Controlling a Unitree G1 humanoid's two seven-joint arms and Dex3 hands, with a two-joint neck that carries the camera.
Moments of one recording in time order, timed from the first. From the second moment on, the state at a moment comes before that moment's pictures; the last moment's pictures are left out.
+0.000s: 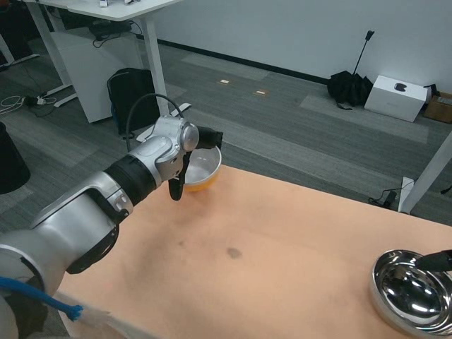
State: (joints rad) left arm -0.86 0.54 -0.40 0.49 0.84 0.39 -0.68; right arm -0.32 -0.55 0.11 0.28 0.57 -0.68 -0.25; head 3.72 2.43
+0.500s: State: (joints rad) left arm -0.98 0.56 -0.63 0.38 0.72 0.41 -0.69; right arm -0.33 -0.55 0.12 0.32 0.57 -0.68 -0.25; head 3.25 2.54
